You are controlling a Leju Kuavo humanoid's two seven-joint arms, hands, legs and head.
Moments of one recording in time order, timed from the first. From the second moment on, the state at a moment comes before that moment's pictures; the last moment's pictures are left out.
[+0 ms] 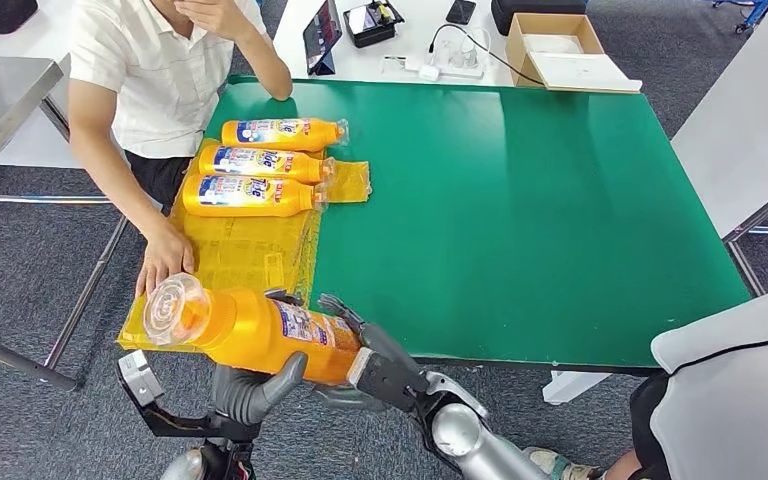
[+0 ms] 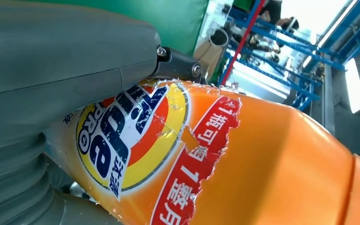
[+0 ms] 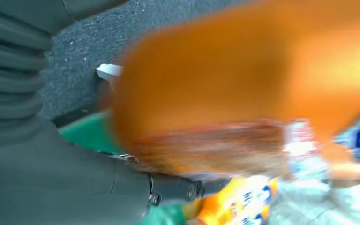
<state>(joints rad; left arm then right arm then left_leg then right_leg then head) 0.14 -0.11 -0.43 -1.62 0.29 -0.10 -0.39 -0.28 0.06 0.77 -1.12 0.28 0.12 -0.40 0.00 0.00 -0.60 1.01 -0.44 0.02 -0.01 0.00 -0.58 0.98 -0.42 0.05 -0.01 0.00</state>
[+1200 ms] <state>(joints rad) -0.28 -0.09 -0.22 -1.05 -0.95 0.43 -0.06 -0.02 0.07 0.61 -1.32 0.37 0.06 -0.51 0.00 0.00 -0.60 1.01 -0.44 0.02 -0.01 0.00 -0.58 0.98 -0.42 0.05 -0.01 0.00</state>
